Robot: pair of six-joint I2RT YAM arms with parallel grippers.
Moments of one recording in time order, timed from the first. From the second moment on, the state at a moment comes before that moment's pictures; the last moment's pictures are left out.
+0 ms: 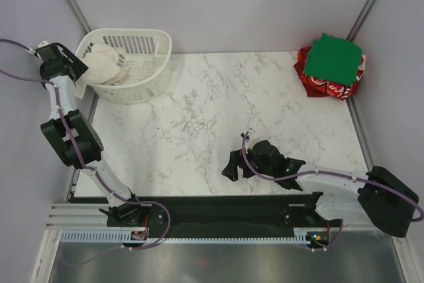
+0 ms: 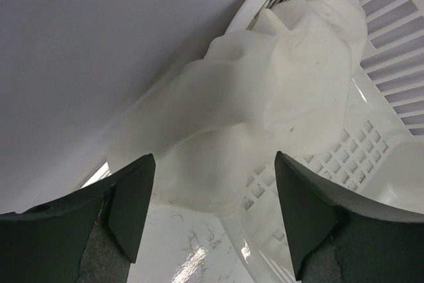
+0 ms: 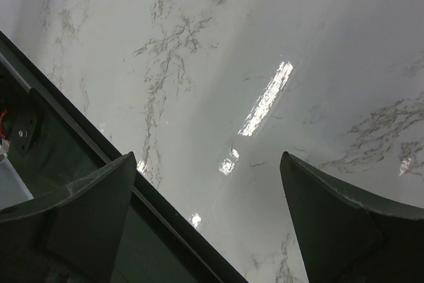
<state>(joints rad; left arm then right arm) 0.50 1.92 1.75 -0.40 -0.04 -0.36 0.91 1.17 0.39 0.18 -0.08 0.62</state>
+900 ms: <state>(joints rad) 0.49 2.04 1.85 -0.35 0.00 -0.36 0.88 1.23 0.41 0.19 -0.12 0.62</state>
